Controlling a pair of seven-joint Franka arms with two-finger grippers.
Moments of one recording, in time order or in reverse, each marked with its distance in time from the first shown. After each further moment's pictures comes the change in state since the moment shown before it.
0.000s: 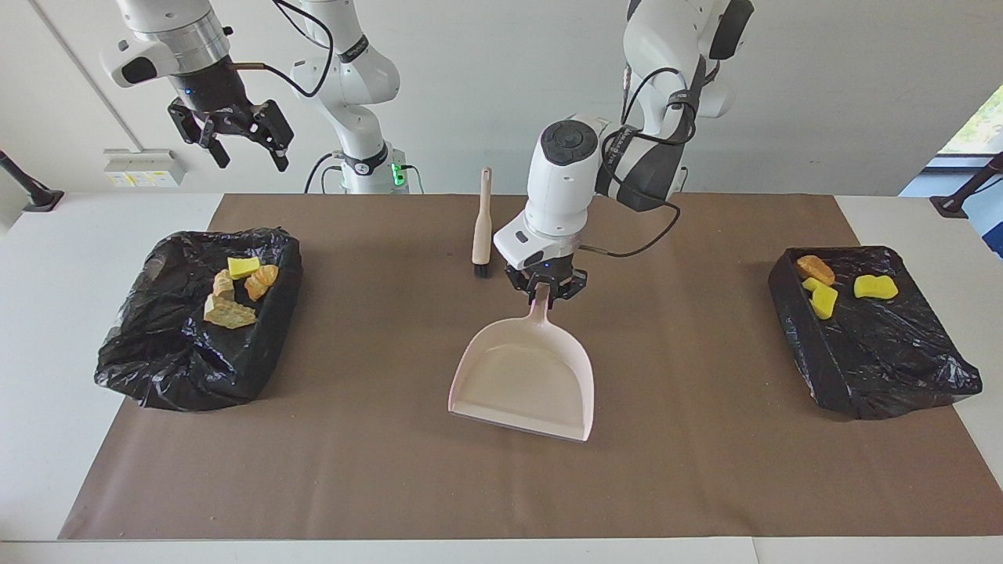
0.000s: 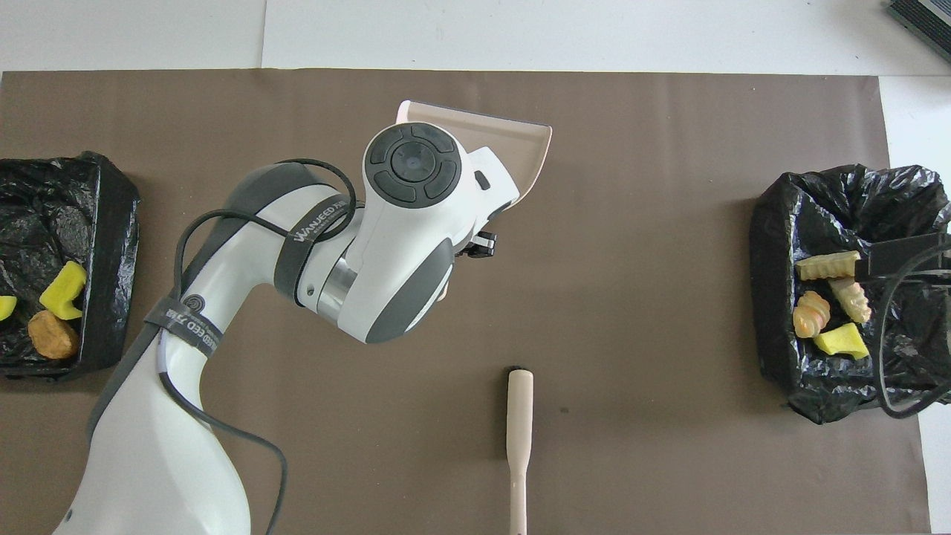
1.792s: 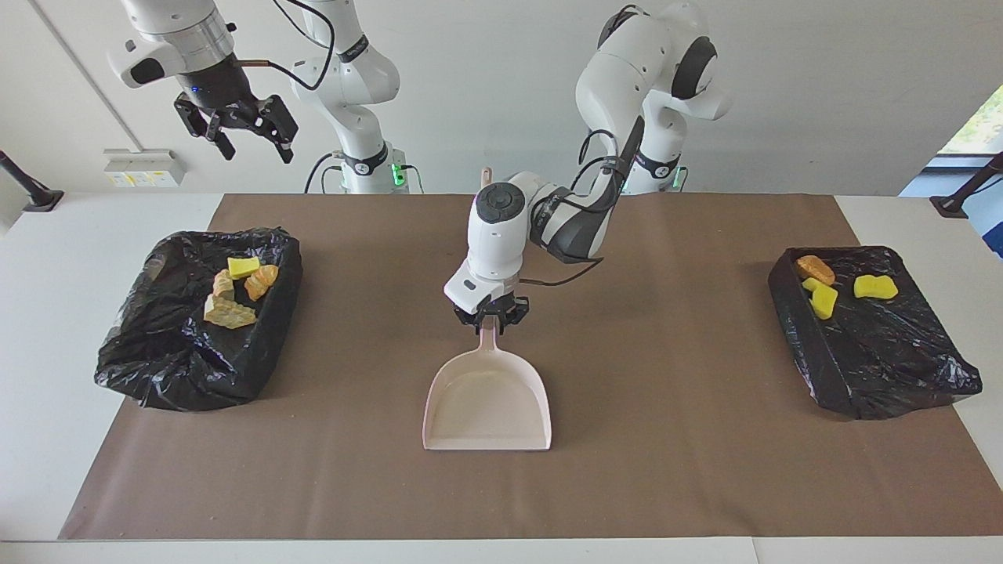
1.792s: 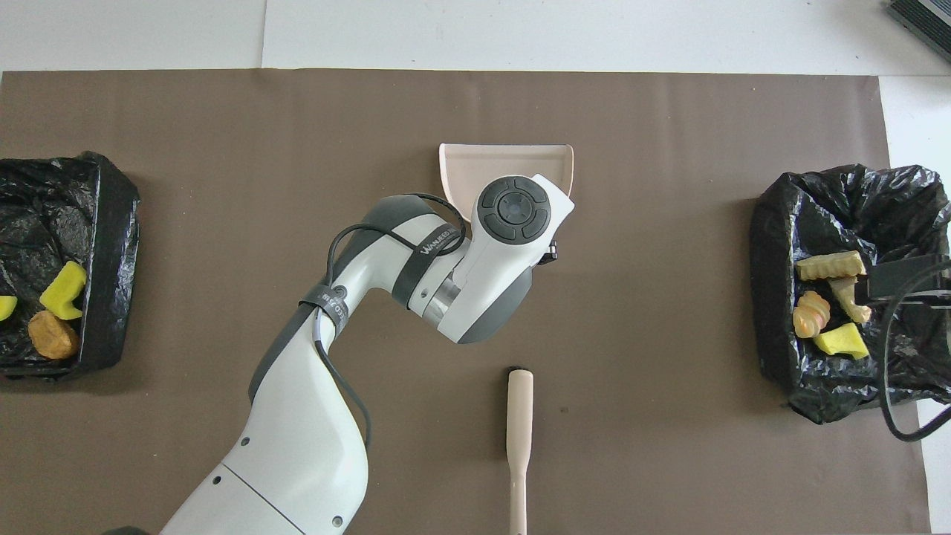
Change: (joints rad) left arm -0.109 0.207 0.020 0.055 -0.021 0.167 -0.311; right arm 0.000 -0.006 0.000 0.000 0.000 -0.029 0.000
